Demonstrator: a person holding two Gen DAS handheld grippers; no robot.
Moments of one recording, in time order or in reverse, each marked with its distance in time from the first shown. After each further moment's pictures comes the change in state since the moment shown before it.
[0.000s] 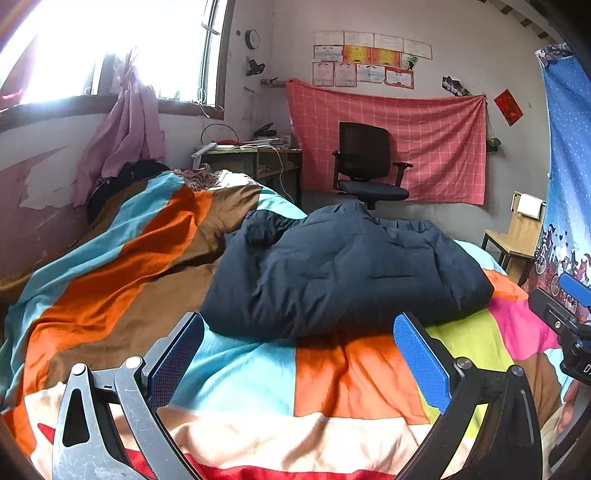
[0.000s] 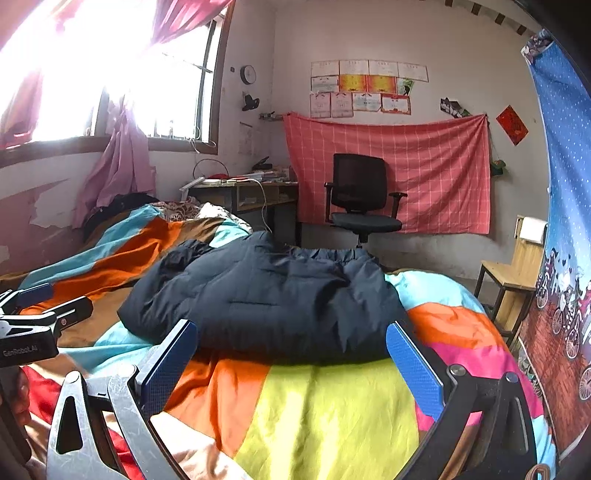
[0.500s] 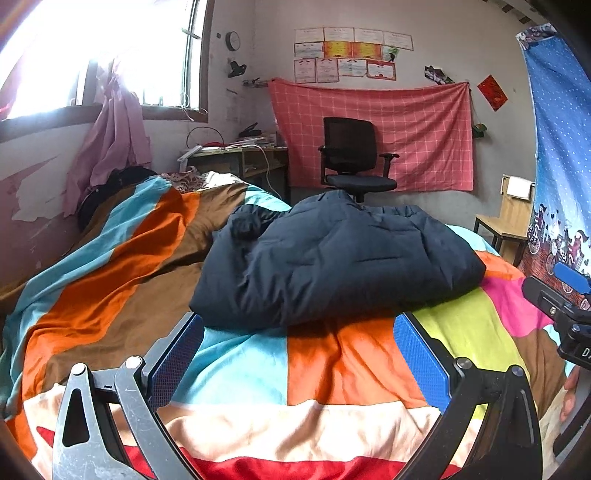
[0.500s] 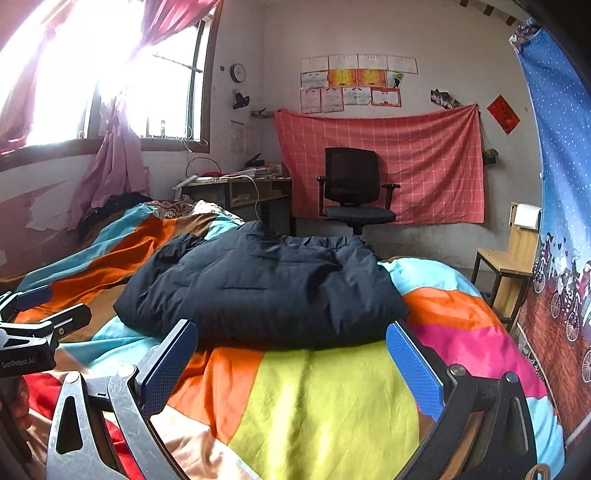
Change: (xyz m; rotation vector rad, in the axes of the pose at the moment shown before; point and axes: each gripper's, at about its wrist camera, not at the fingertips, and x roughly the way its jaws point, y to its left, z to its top) left arm 0.001 -0.010 -0.016 0.067 0.009 -0.033; right arm -0.004 -0.007 -0.020 0.036 0.009 -0.014
